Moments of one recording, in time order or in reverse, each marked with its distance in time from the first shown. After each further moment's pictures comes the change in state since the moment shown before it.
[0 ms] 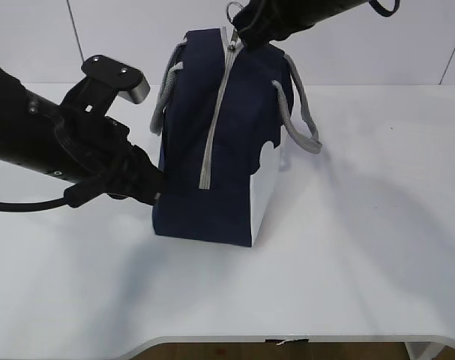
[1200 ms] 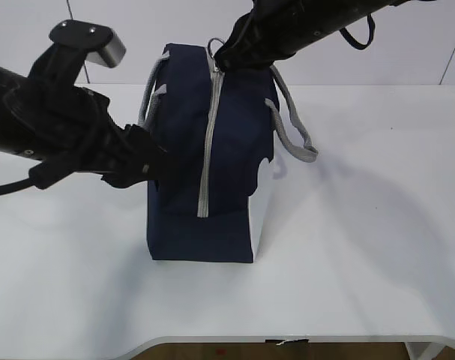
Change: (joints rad) left arm 0.000 -0.120 0.015 -0.055 0.047 -0.011; right arm 0.005 0.078 -0.037 0.135 0.131 0.004
